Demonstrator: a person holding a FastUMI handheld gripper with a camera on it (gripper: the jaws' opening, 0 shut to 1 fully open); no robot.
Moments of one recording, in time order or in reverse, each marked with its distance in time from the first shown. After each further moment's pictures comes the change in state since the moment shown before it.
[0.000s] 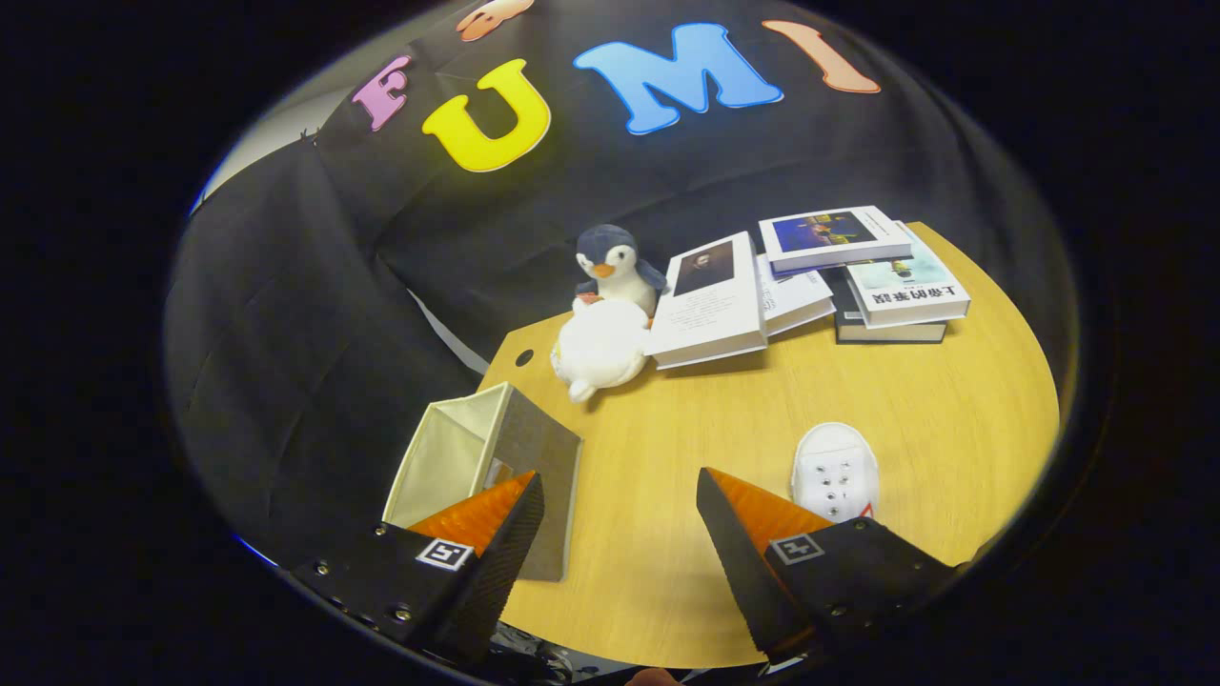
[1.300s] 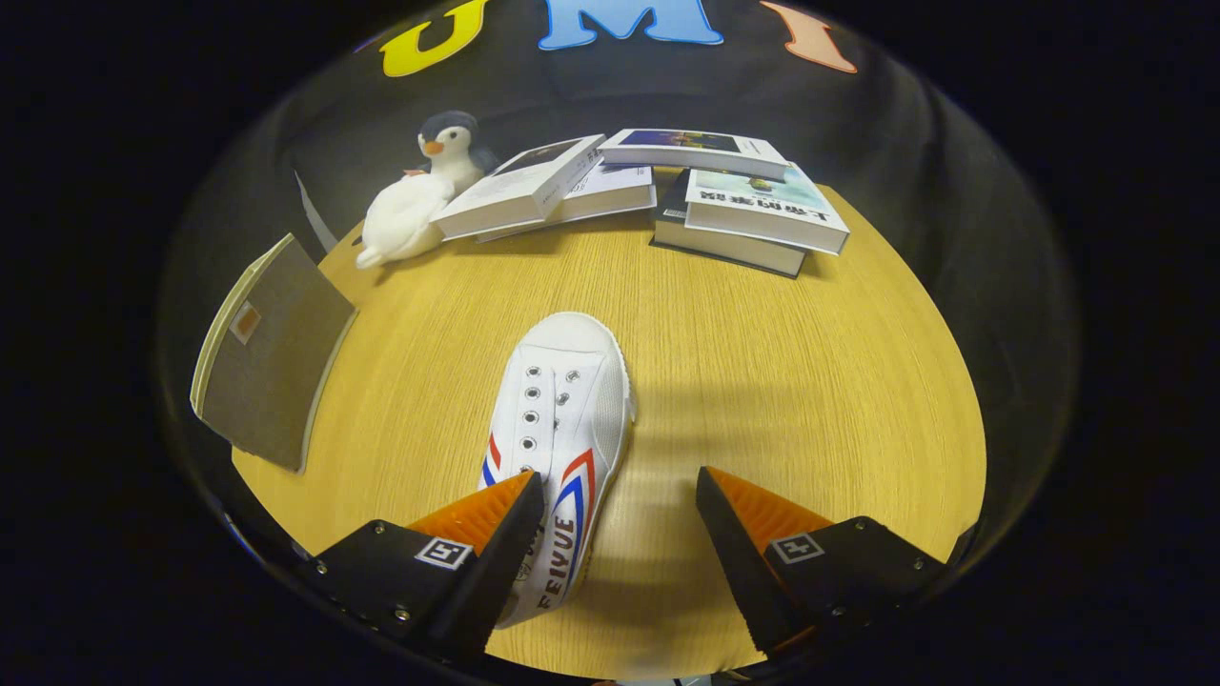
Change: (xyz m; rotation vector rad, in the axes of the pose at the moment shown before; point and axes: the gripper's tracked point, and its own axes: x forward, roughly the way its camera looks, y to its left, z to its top) arm 0.012 -0.211 -0.083 -0.208 0.245 -0.353
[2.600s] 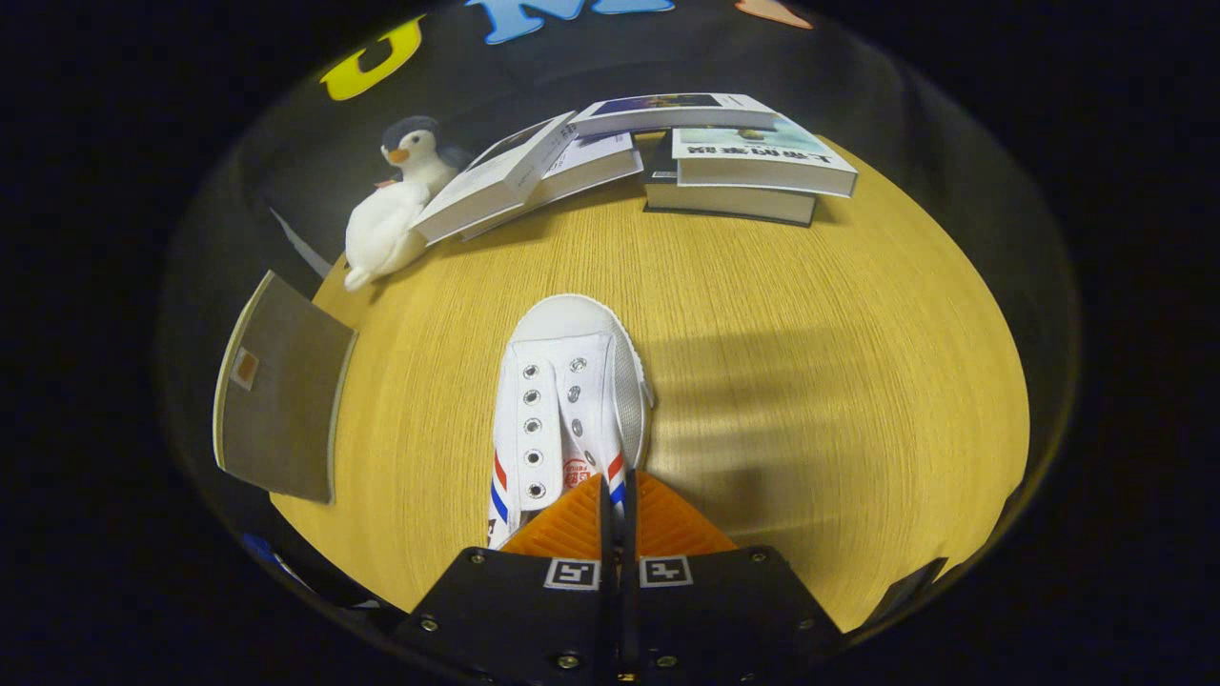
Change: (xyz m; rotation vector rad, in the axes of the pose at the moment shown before) arm 0.014 0.014 -0.004 0.221 0.074 0.110
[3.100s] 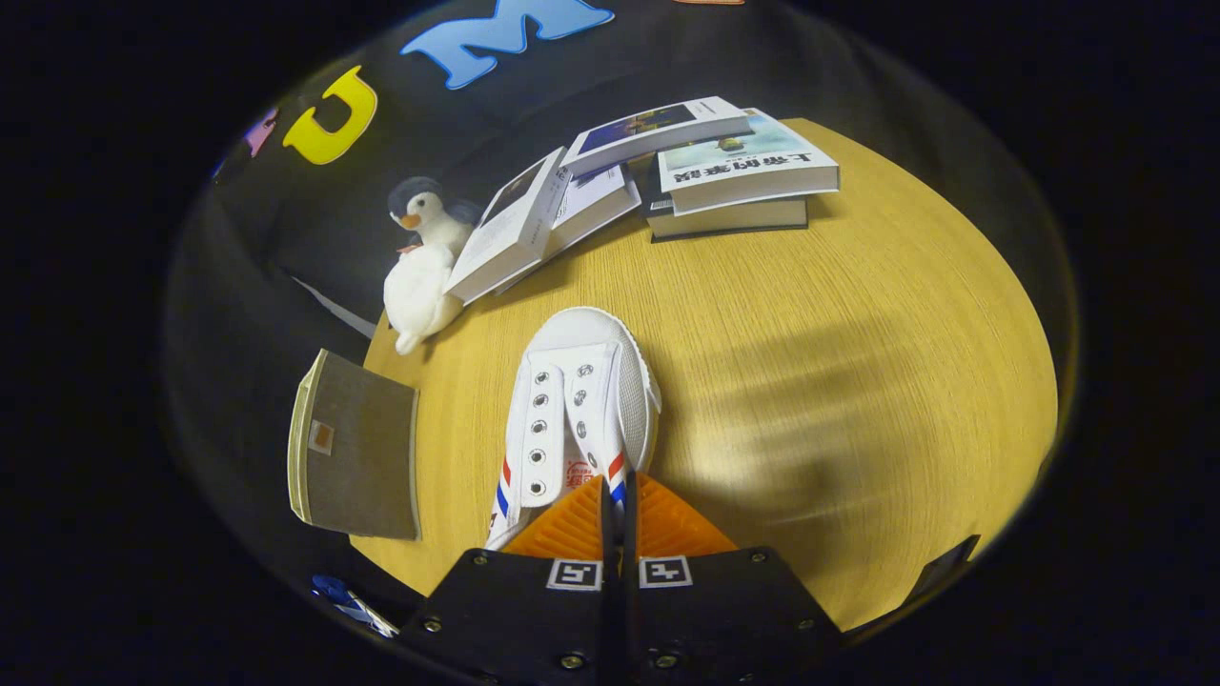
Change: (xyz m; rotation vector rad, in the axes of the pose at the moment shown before) arm -0.035 0.025 0.028 0.117 -0.045 0.138
